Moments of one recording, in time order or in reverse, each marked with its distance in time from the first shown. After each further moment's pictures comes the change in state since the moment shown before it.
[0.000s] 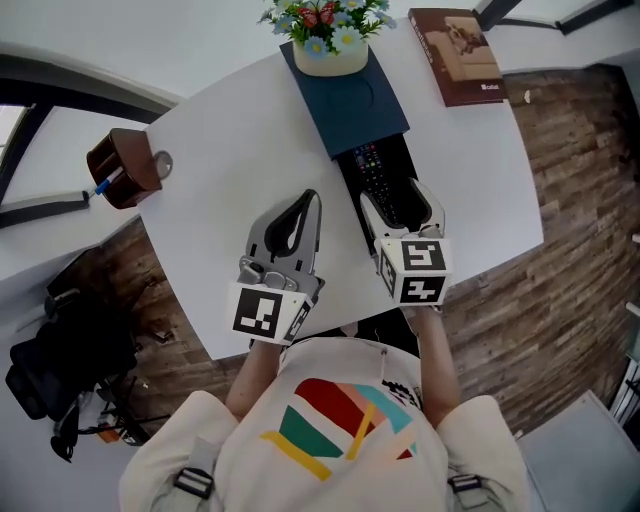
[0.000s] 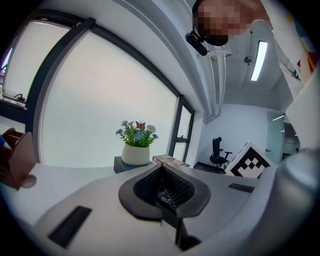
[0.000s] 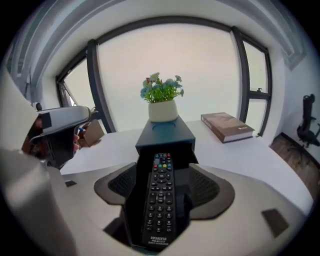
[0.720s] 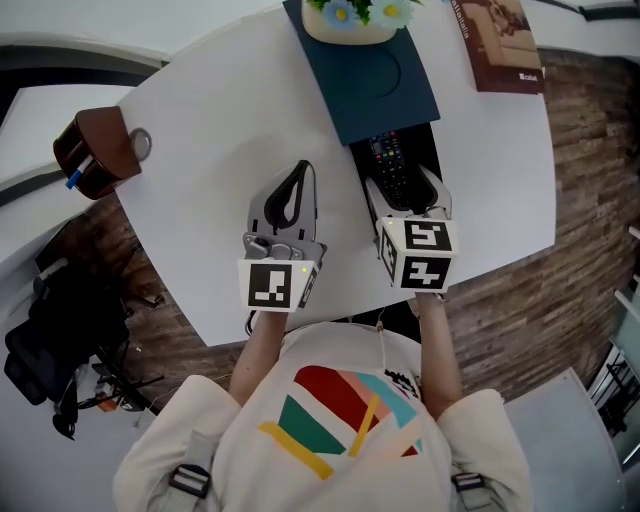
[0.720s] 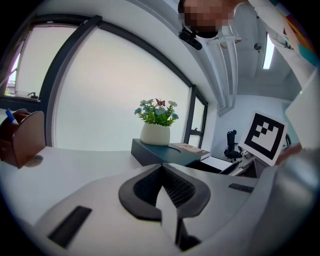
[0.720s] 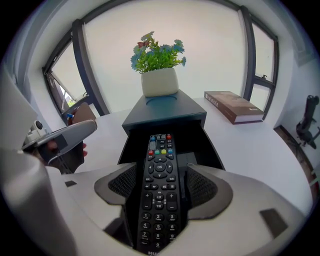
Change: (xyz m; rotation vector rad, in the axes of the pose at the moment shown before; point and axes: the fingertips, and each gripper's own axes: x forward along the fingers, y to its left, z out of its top) left arm 0.034 0.058 -0.074 -0.012 0.051 0.152; right arm 0.051 -0.004 -0.034 0.015 0.241 -0.018
